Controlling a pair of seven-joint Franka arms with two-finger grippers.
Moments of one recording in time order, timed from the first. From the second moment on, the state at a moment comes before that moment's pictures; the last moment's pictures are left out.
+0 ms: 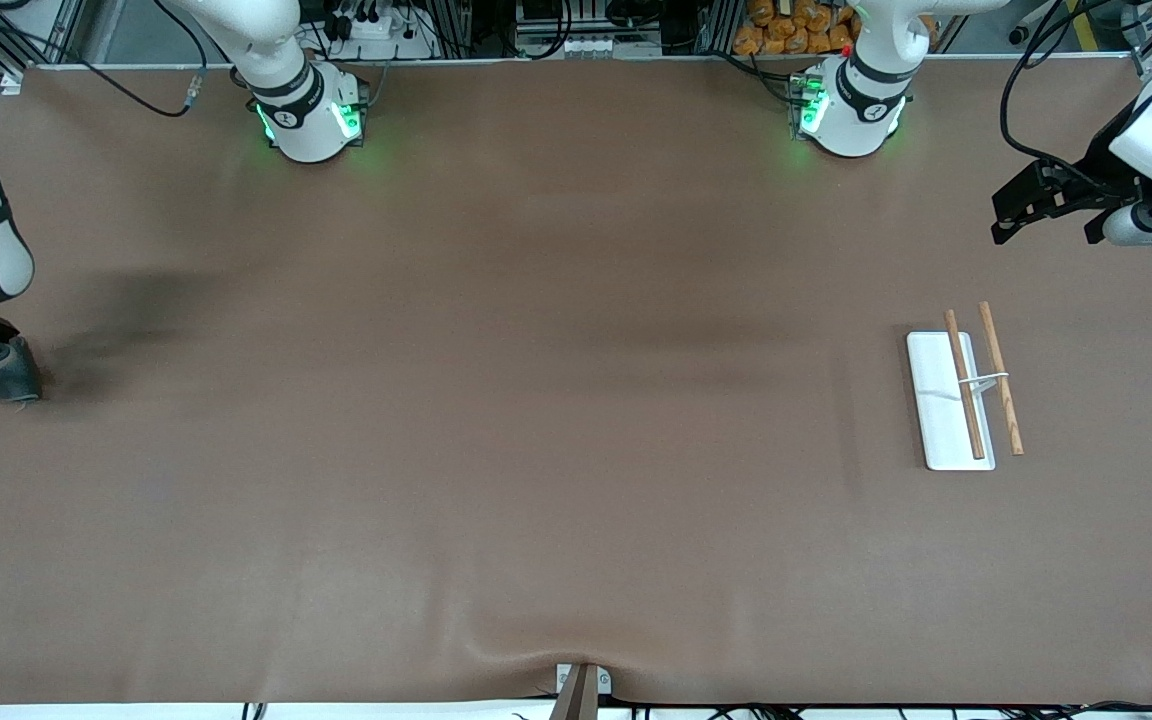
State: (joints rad) left arm -0.04 -0.09 -0.09 -1.63 0.00 1.57 -0.12; right arm -0.66 0.61 -0.02 -1.81 -0.55 2.58 -1.13
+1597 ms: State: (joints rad) left arm -0.04 -0.08 -0.09 -1.63 0.00 1.57 -0.12; right arm -0.46 0.45 0.08 -1.69 -0.29 1.77 -0.75
